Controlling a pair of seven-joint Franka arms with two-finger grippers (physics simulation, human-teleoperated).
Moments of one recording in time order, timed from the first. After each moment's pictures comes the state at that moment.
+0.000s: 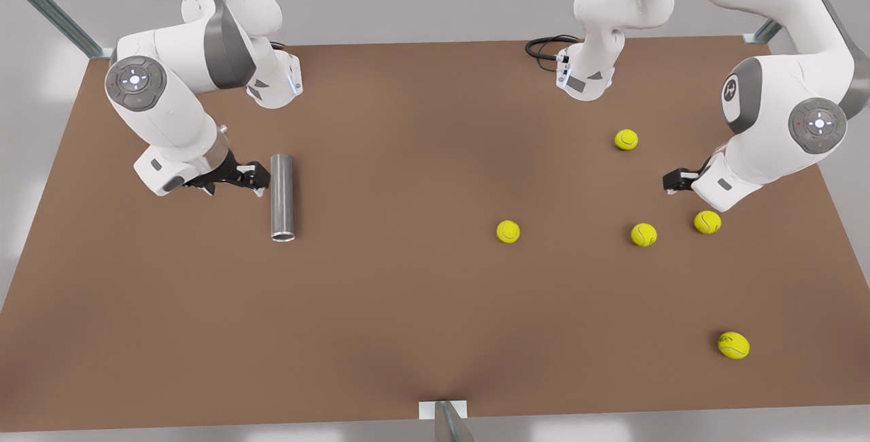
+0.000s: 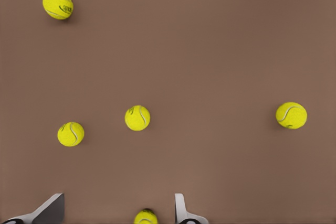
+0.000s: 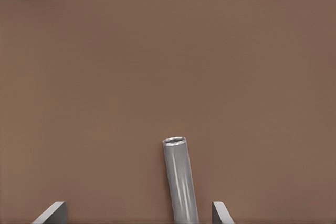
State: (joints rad) left arm -0.10 0.20 0.05 -1.45 0.08 1.49 0.04; right arm -0.08 0.13 0.38 -1.48 -0.10 1.58 0.33
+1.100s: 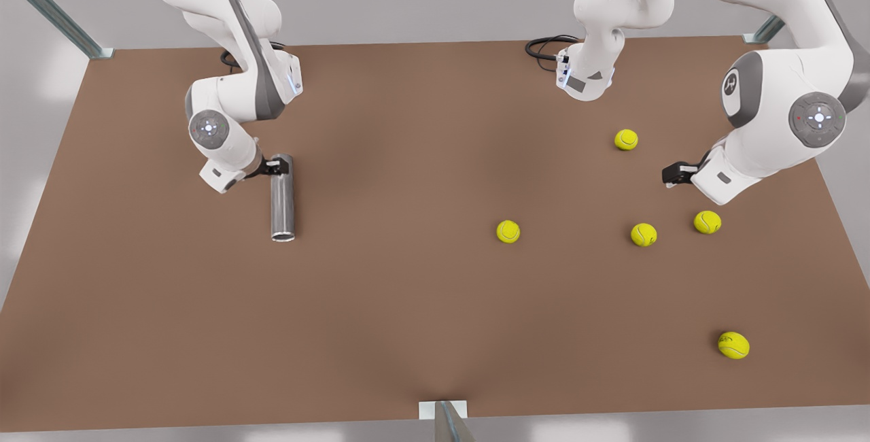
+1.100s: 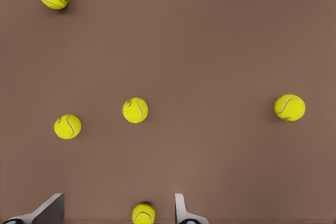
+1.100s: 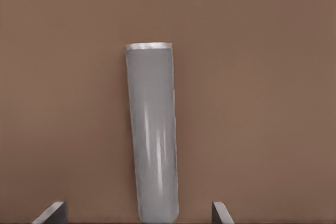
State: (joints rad) left arm -0.10 0.16 0.05 -1.50 0.07 1.49 0.04; right arm -0.18 -0.13 0.40 -2.39 0.01 2.08 0.14
